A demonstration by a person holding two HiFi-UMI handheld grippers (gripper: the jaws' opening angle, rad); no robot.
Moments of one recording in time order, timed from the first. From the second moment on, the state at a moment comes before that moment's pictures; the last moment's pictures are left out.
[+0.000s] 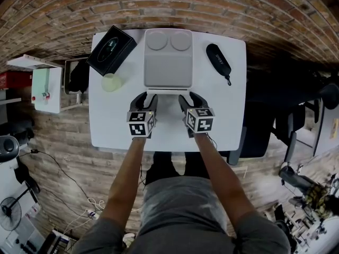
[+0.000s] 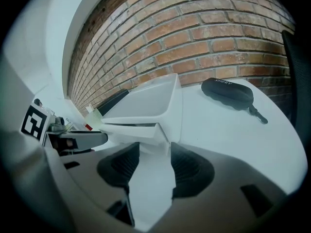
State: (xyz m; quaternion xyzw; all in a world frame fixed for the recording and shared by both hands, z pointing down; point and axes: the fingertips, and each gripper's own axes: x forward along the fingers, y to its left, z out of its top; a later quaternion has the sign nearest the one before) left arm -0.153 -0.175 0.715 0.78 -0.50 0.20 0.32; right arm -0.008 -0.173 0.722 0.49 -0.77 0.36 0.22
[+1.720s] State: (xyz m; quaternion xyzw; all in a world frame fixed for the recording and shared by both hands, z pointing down) left arm -0.169 -0.148 0.679 0.78 -0.51 0.17 0.32; right arm 0.012 -0.164 0.674 0.47 -0.80 0.30 0.21
